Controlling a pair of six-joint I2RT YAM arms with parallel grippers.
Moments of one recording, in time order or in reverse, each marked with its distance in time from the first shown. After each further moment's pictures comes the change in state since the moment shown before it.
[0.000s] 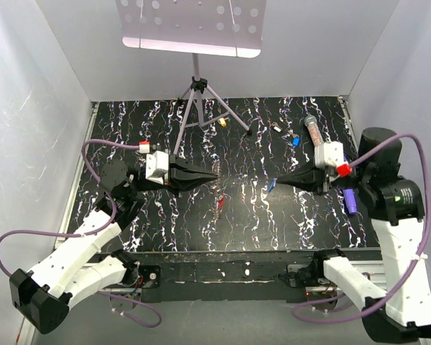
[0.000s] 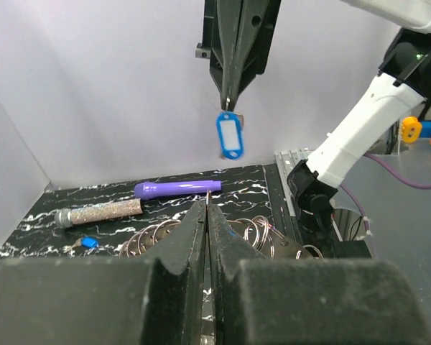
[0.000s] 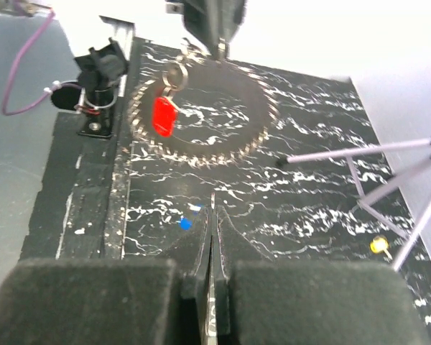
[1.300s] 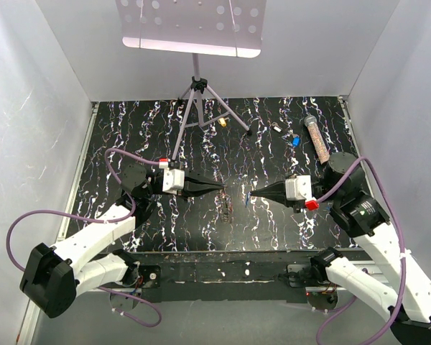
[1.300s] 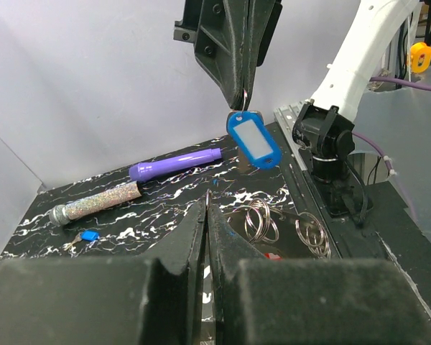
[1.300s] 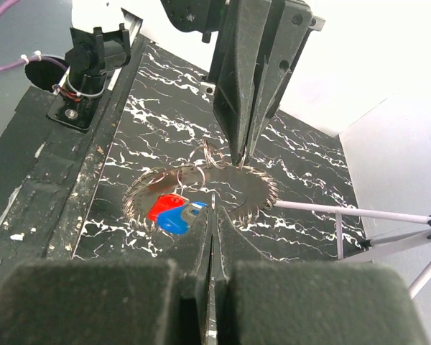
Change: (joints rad) left arm 0.000 0.156 -0.183 0.286 0.136 0.169; right arm 0.428 -0.184 -0.475 0.654 0.248 0.092
